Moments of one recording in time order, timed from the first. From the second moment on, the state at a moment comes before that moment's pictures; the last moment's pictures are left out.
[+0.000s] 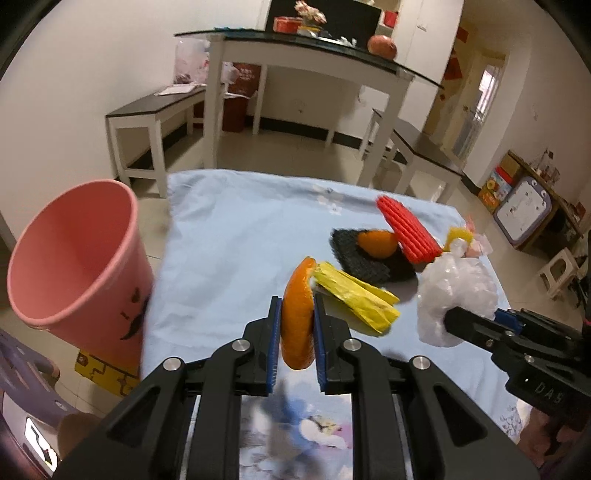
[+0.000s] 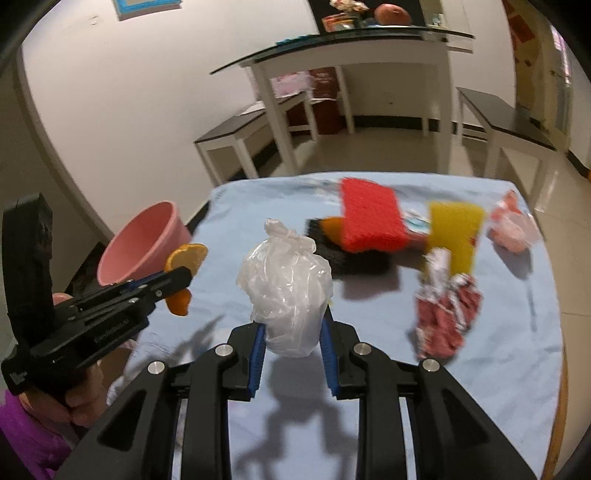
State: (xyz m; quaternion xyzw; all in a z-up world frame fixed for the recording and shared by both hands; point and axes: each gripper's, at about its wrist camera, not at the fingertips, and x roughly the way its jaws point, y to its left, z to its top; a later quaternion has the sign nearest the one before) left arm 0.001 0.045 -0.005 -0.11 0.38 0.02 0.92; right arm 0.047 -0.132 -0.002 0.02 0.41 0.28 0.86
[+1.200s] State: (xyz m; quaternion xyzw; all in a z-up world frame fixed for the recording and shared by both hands) left arm -0.025 0.260 -0.013 -0.17 0.36 0.25 0.88; right arm 0.079 0.153 0.007 -0.06 0.40 0.45 0.80
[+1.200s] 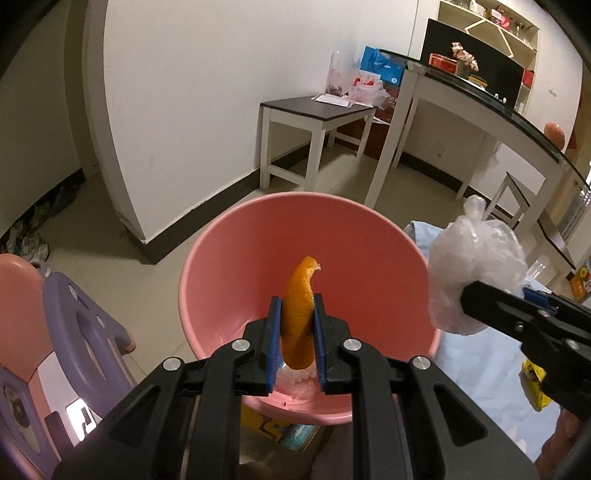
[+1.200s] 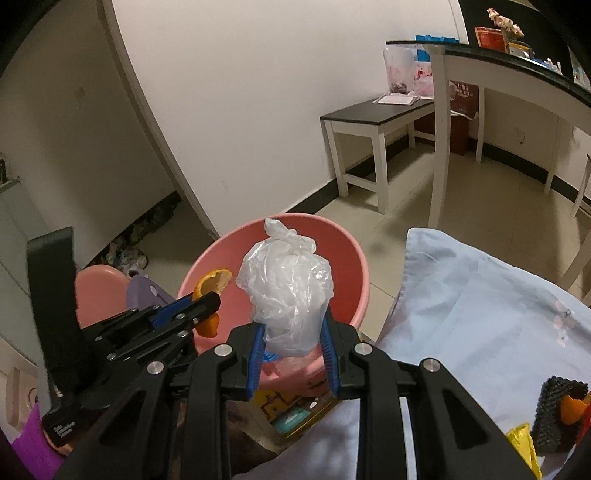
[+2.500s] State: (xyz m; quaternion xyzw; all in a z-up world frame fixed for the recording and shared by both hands) left arm -0.034 0.258 -0.006 -0.19 0.35 0.22 0.89; right arm 0.091 0.151 -0.011 -0.05 0.41 0.43 0.80
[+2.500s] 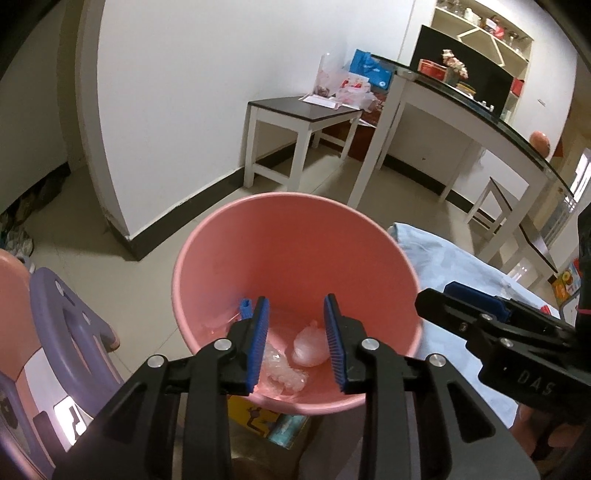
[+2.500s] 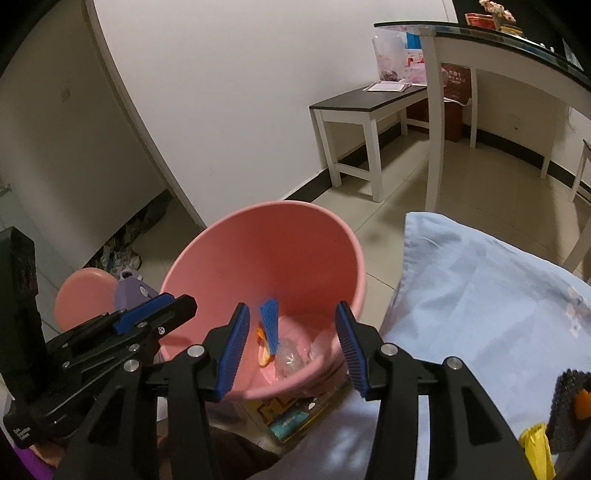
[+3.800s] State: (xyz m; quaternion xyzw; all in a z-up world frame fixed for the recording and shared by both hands) left arm 0.044 0.016 -0.024 -0.17 0.44 -0.01 0.88; right arm 0.054 -0.201 -0.011 0.01 0.38 0.17 0.91
